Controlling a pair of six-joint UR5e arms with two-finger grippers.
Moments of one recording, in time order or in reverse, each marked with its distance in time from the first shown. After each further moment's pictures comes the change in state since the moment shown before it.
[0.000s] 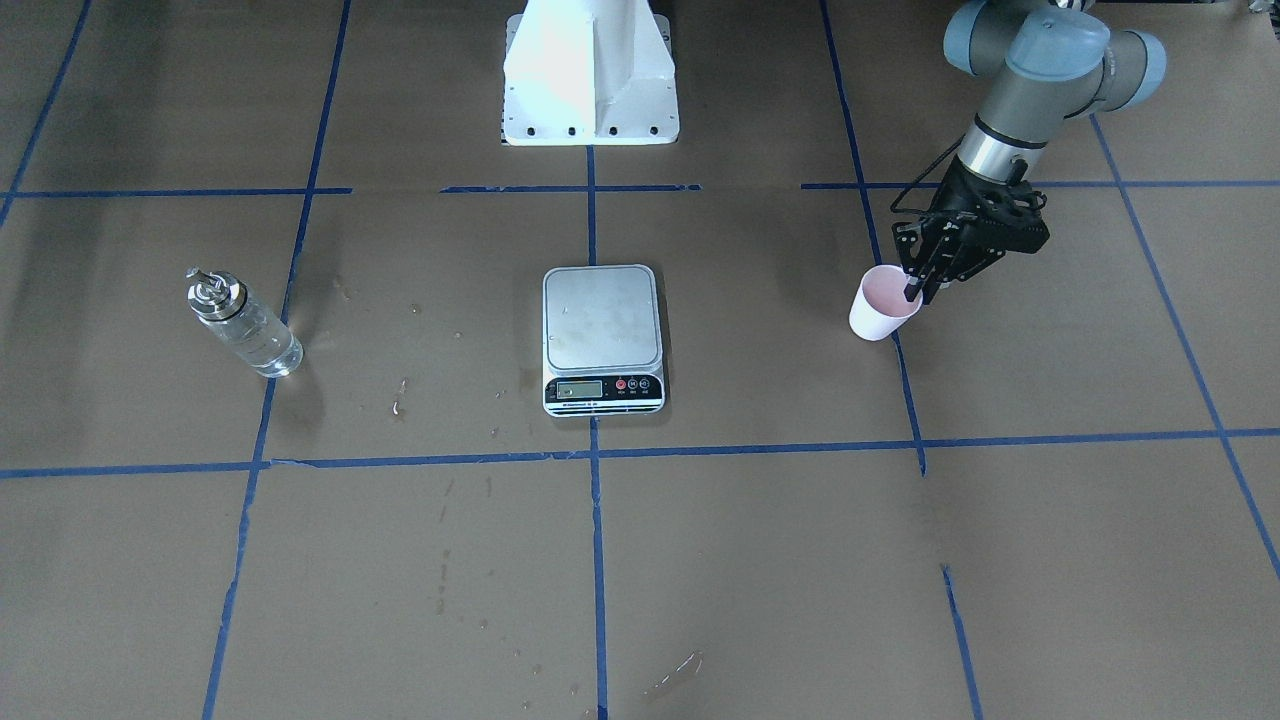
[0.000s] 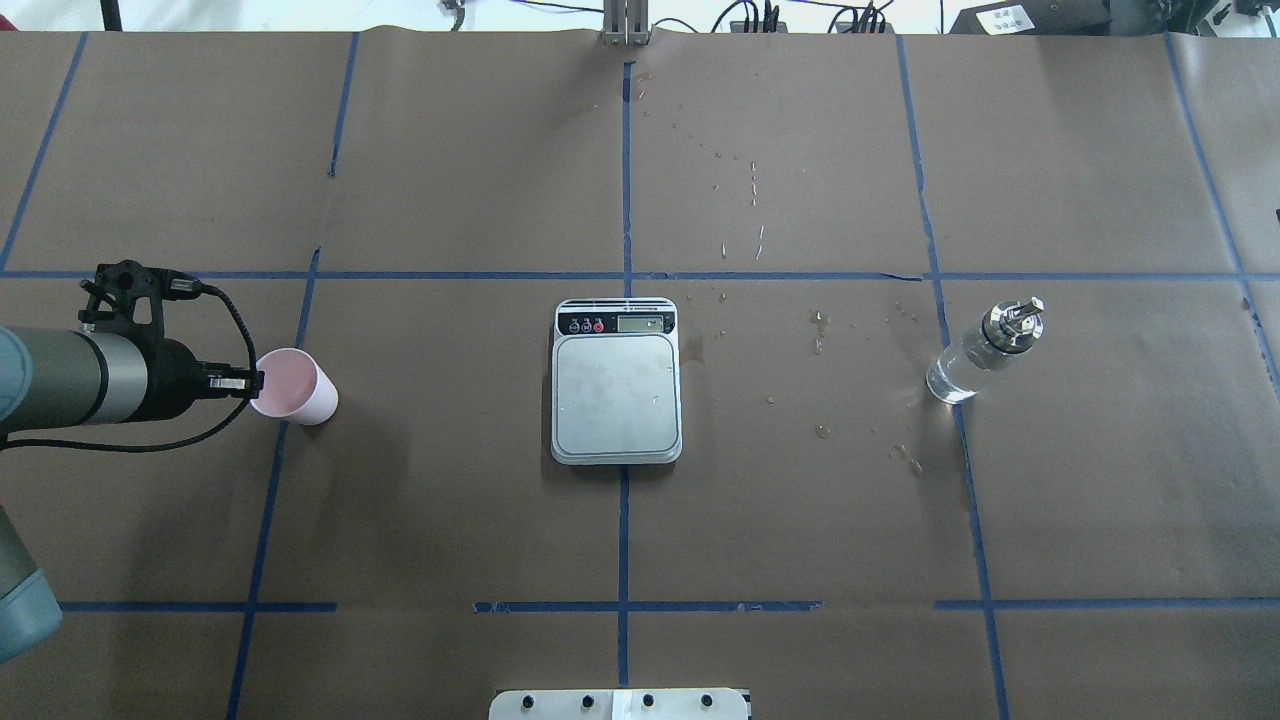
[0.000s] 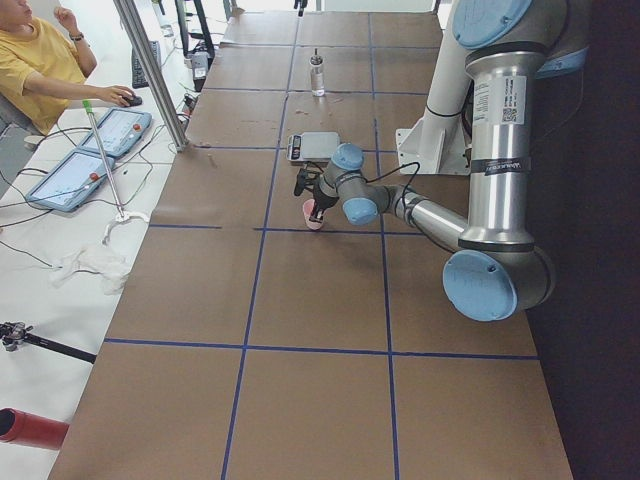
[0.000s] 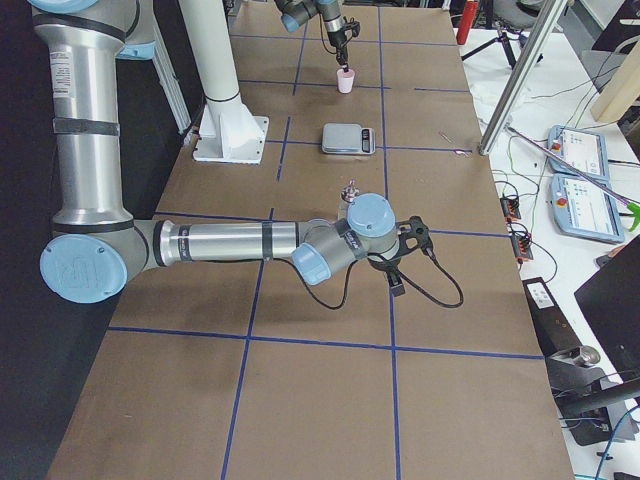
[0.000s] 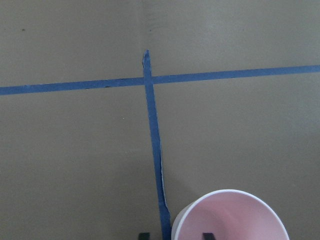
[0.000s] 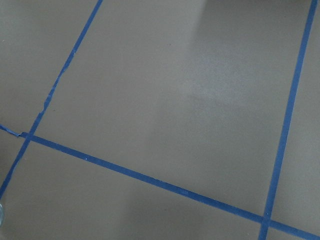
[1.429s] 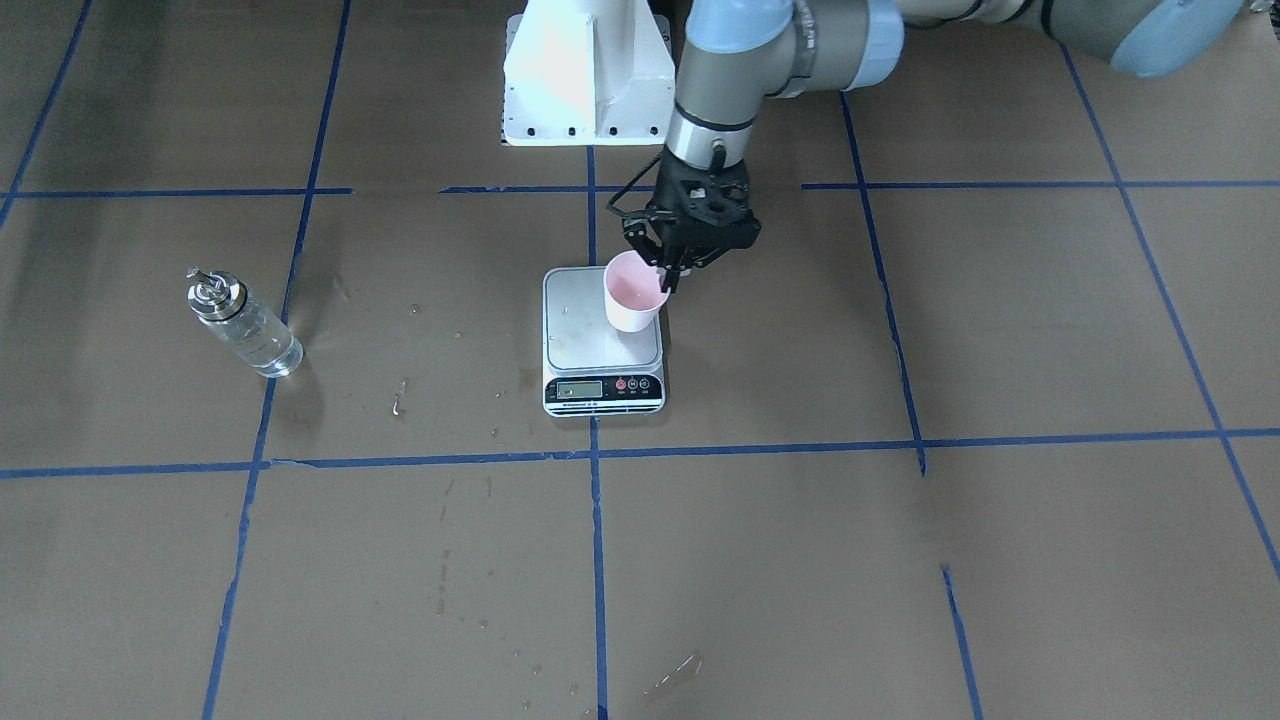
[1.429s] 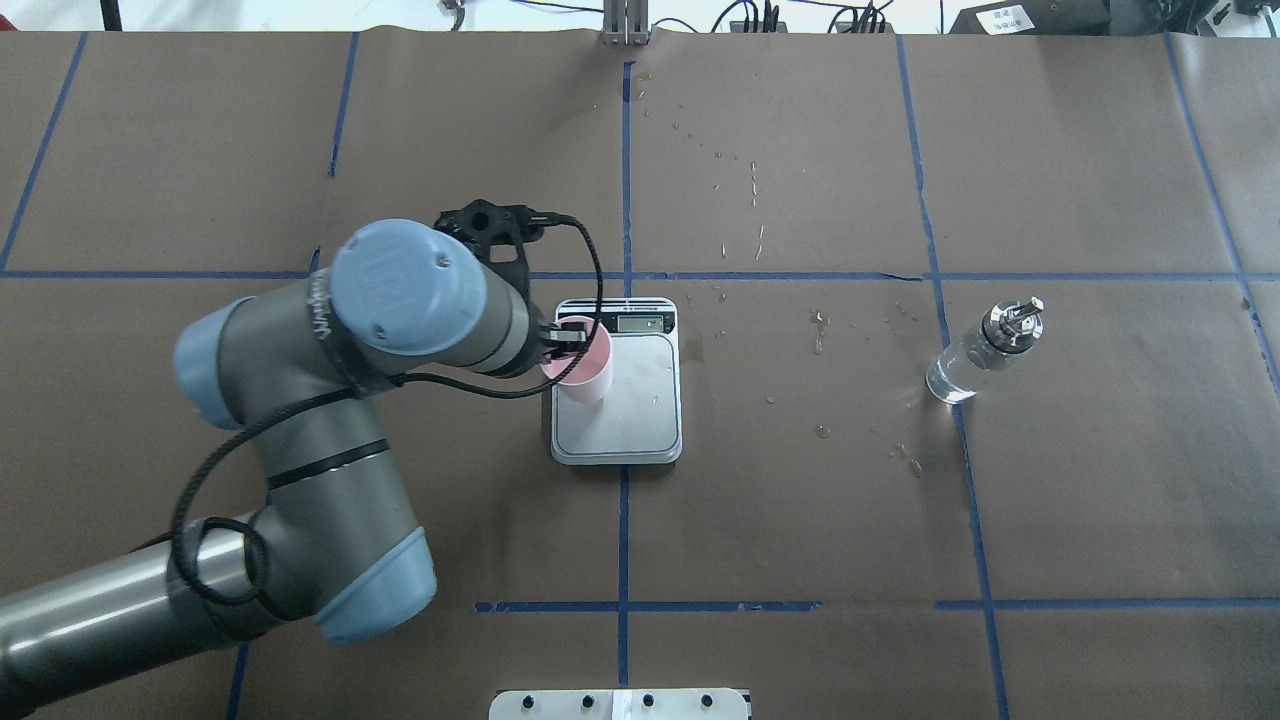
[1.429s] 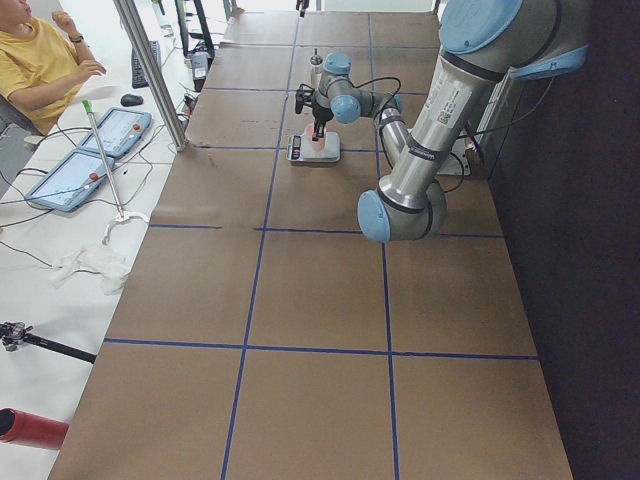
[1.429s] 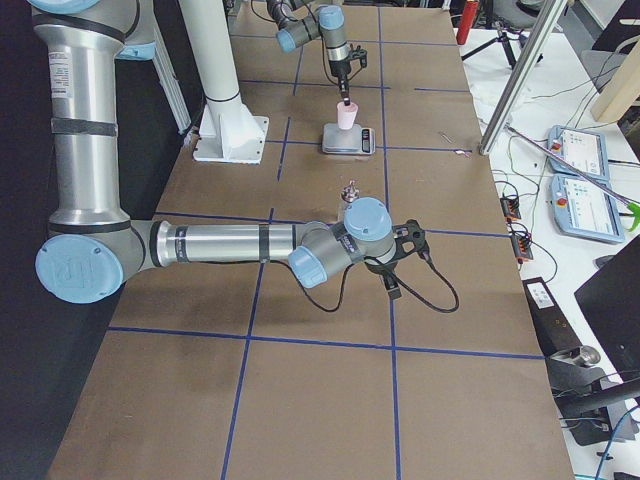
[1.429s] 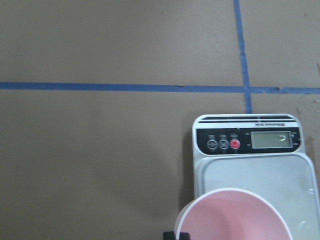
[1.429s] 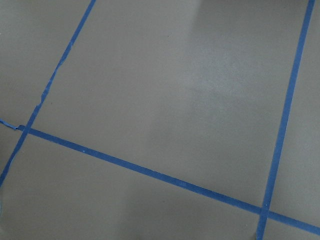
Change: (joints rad) left arm 0.148 -0.726 0.152 0.597 0.048 -0.259; right arm 0.000 -0.017 0.001 0.002 0.003 -0.006
